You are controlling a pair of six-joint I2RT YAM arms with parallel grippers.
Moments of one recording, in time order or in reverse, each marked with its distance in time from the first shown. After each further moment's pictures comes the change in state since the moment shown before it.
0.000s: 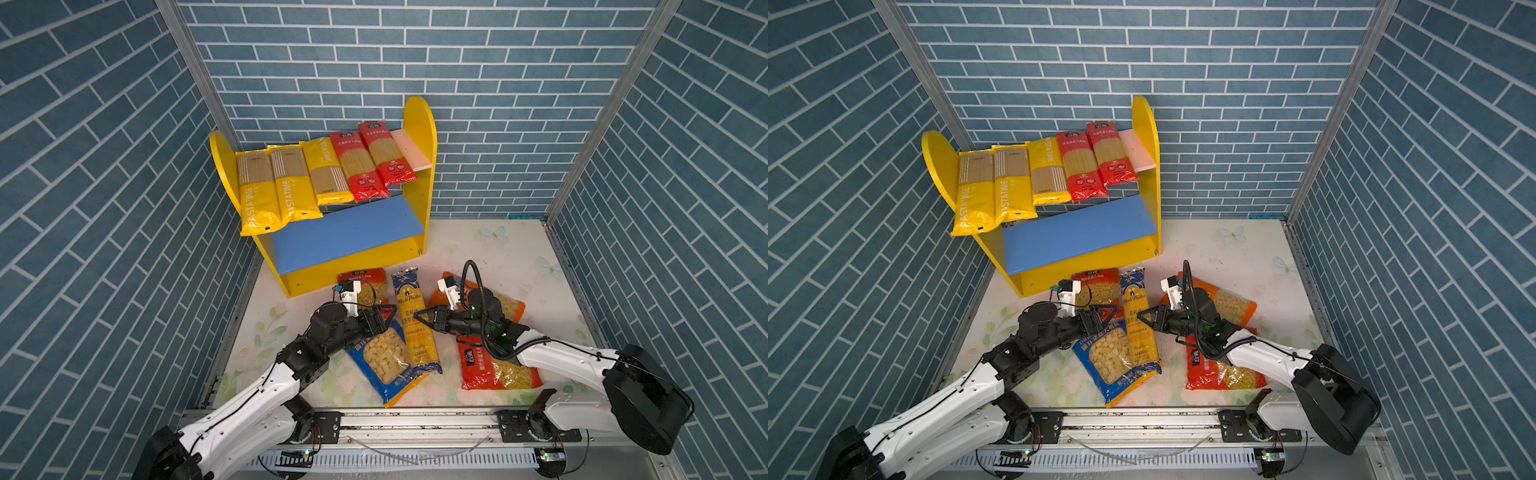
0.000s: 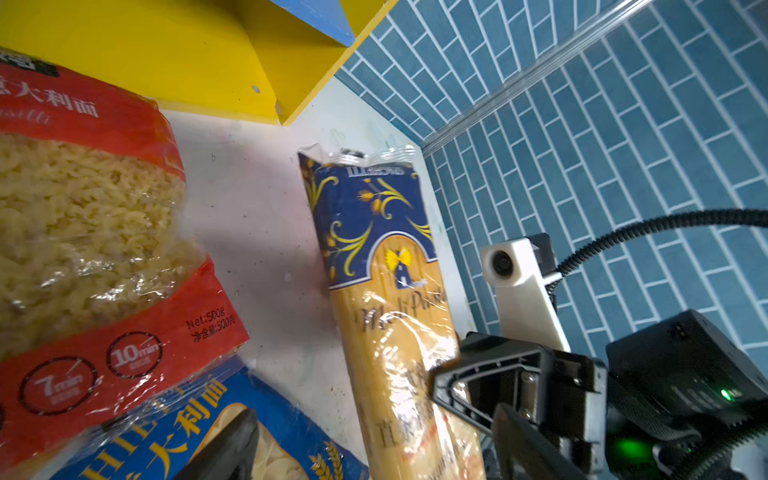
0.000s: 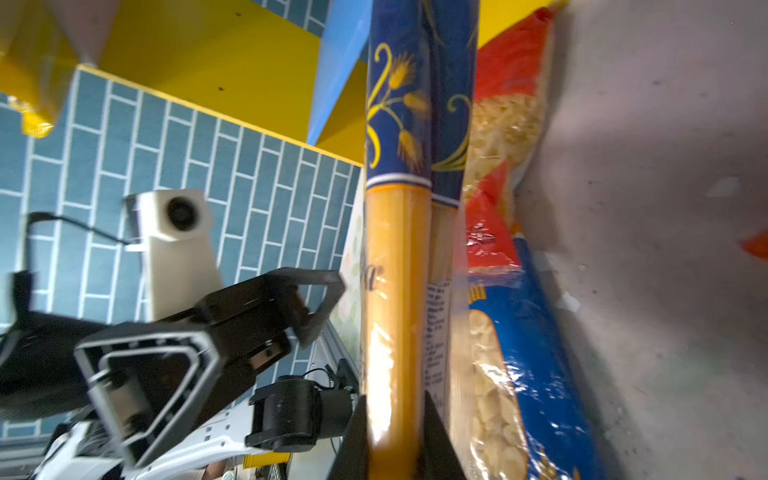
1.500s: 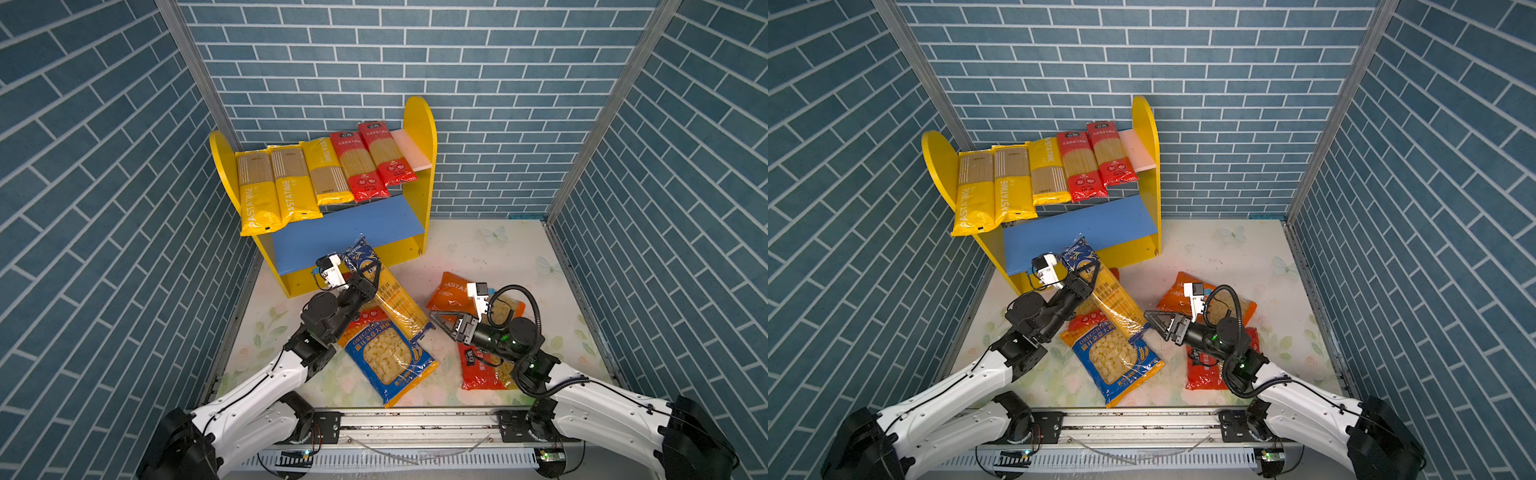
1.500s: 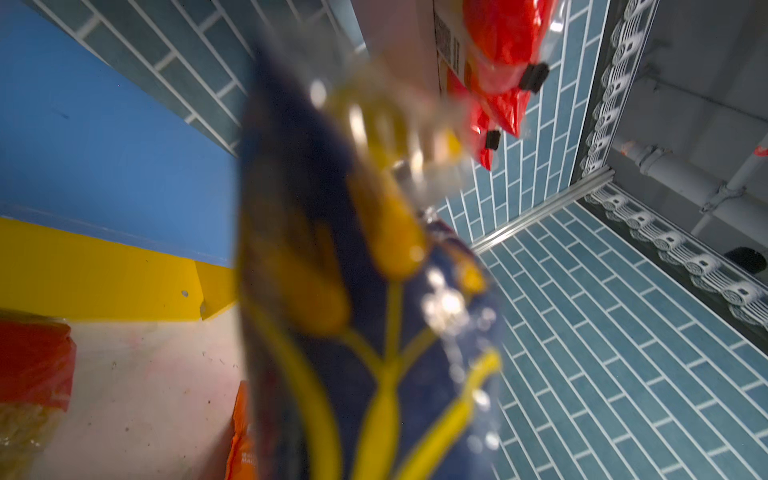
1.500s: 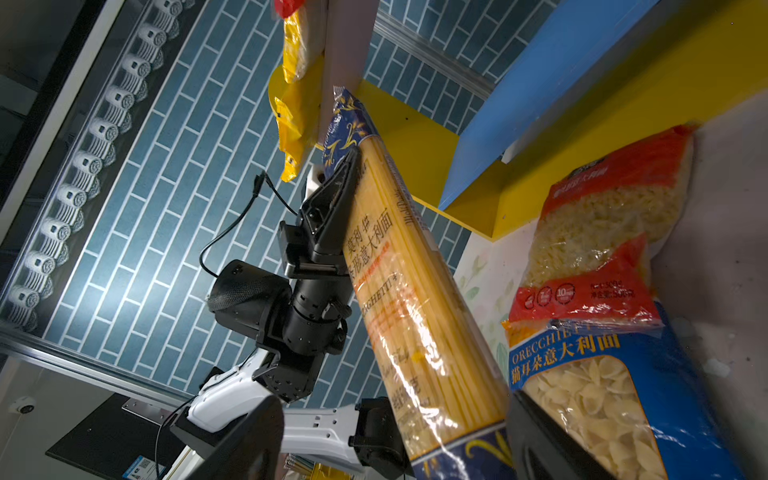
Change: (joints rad) left arm 0.010 0.118 0.080 0.468 -0.324 -0.137; right arm 0.077 -0.367 -0.246 0.279 0.170 0.136
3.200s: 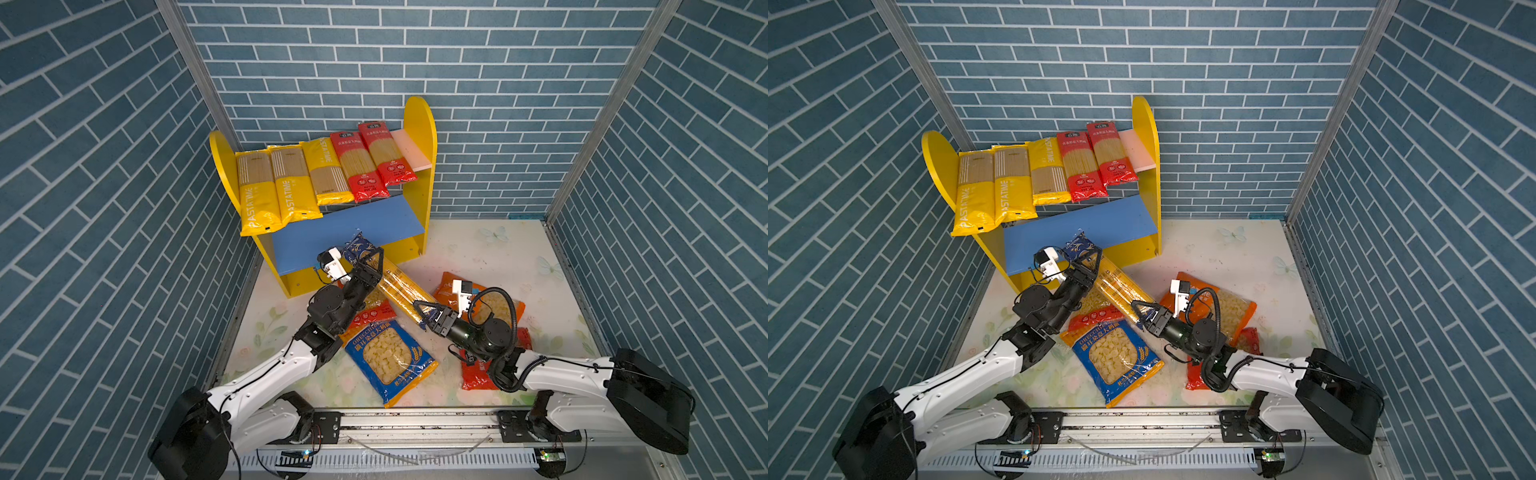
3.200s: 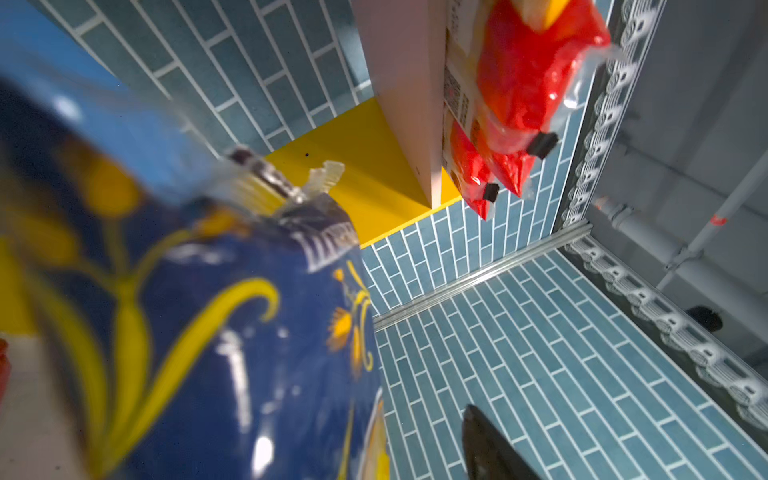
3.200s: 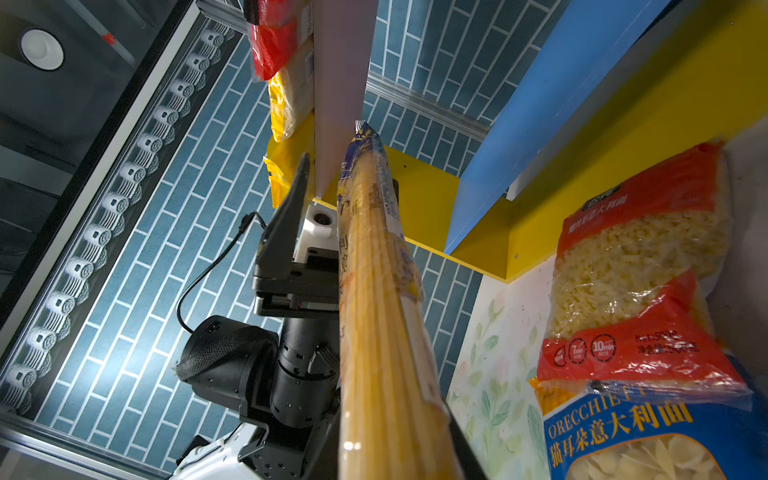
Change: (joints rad) left arm 0.001 0.085 0.044 0.087 -0.032 -0.102; right arm 0.131 0.339 0.057 0.357 0.272 0.079
